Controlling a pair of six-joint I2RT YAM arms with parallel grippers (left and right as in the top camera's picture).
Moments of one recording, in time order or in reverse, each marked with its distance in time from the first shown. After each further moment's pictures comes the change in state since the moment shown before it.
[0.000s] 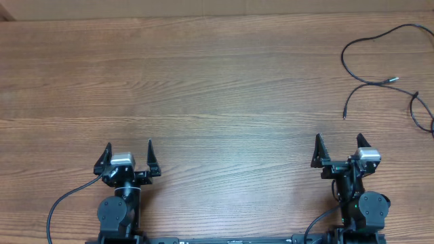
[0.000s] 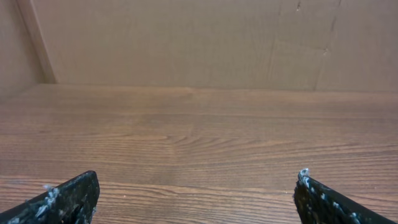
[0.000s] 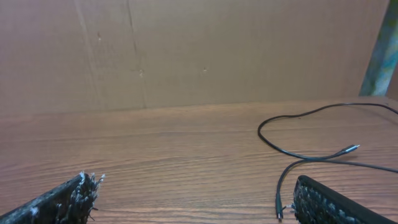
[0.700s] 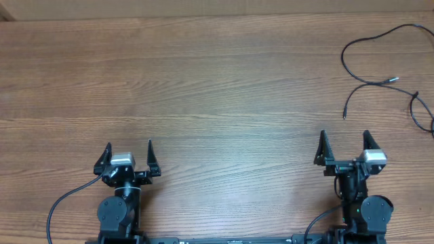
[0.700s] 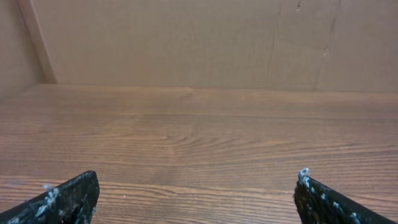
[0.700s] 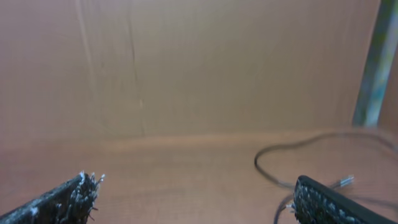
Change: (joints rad) left arm 0.000 0.000 0.000 0.000 0.000 0.000; right arm 0.000 0.001 0.000 0.095 0.016 0.000
